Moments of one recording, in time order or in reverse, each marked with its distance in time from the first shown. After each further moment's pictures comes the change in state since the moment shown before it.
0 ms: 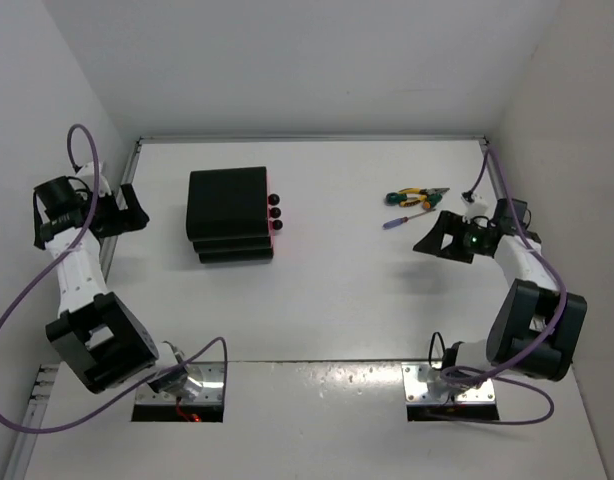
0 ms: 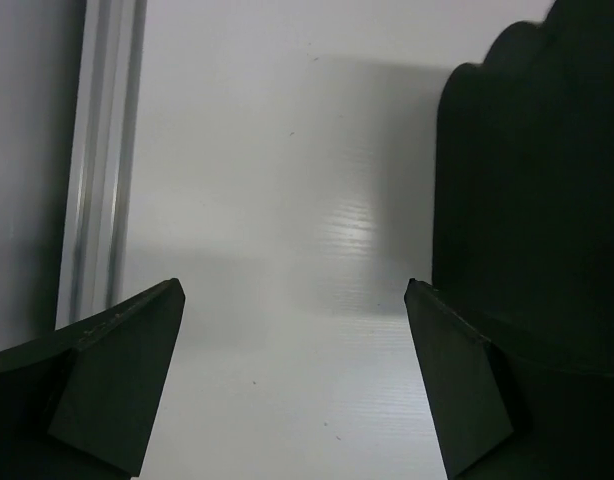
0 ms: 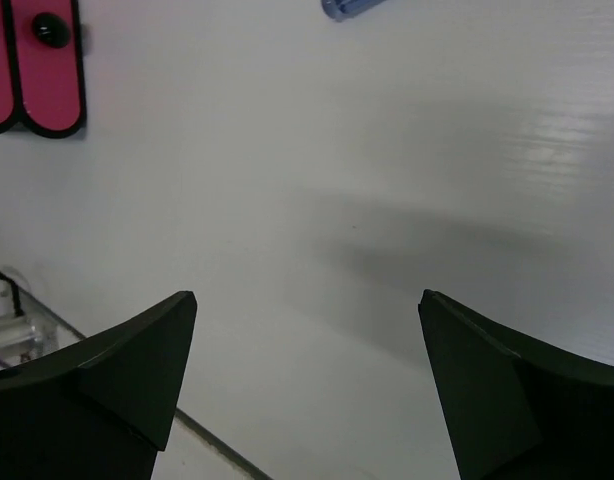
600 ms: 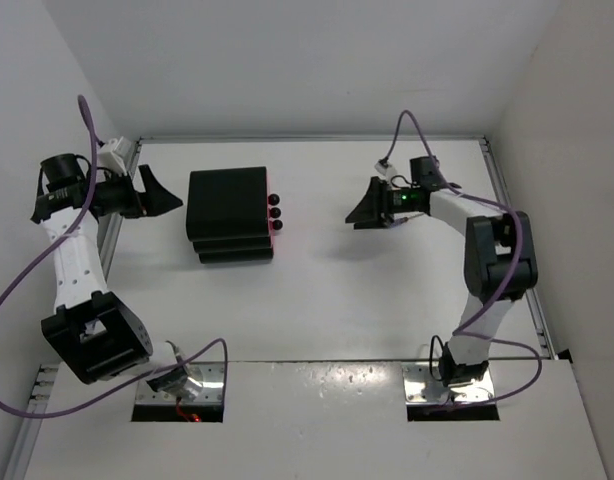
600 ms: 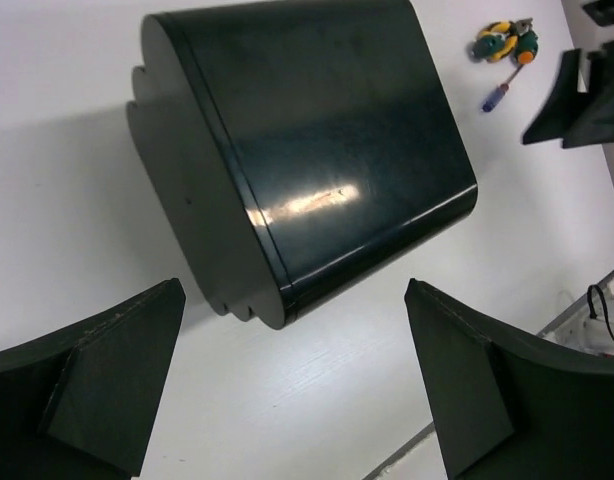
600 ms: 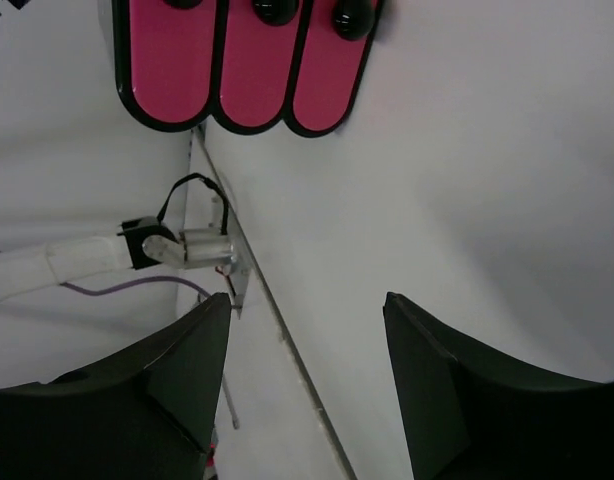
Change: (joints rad) left arm -0.090 0.060 0.272 -0.332 0.510 0.024; right arm 0.435 0.462 0.385 0.171 -0.349 0.353
